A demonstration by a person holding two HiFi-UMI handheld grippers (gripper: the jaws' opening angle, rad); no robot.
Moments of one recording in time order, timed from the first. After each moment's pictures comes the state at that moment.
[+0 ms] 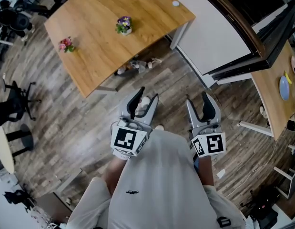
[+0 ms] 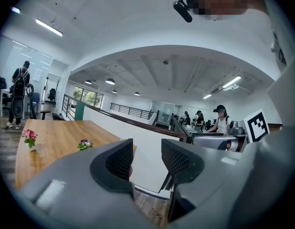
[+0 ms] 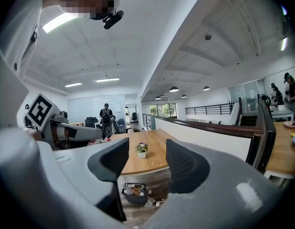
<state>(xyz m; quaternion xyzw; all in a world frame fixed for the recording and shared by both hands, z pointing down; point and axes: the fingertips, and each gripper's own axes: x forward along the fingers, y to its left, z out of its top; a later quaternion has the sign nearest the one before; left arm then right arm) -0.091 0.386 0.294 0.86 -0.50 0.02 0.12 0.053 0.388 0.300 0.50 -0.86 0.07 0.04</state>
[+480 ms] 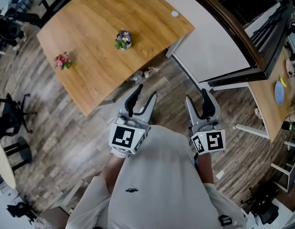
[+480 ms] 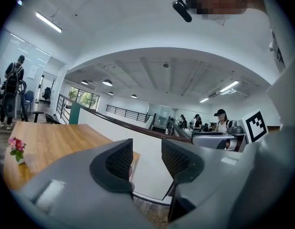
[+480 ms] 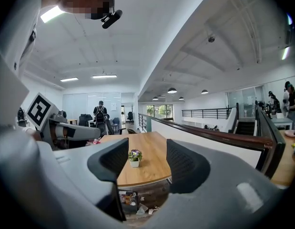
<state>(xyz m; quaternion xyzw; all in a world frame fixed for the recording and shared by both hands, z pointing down) -0.141 0.287 0.282 0.87 -0.47 0.00 0.12 0.007 0.293 0.283 0.52 -0.85 0.05 0.06</state>
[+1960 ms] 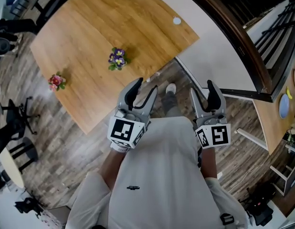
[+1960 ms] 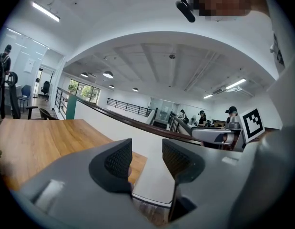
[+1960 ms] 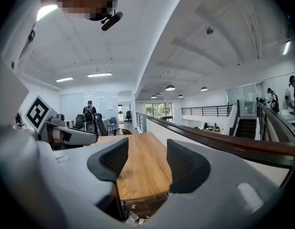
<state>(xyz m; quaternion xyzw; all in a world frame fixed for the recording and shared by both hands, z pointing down) -0.114 0.109 0.309 0.87 -0.47 0.03 0.14 0.040 0.106 0.294 0.52 -0.85 0.06 0.06</state>
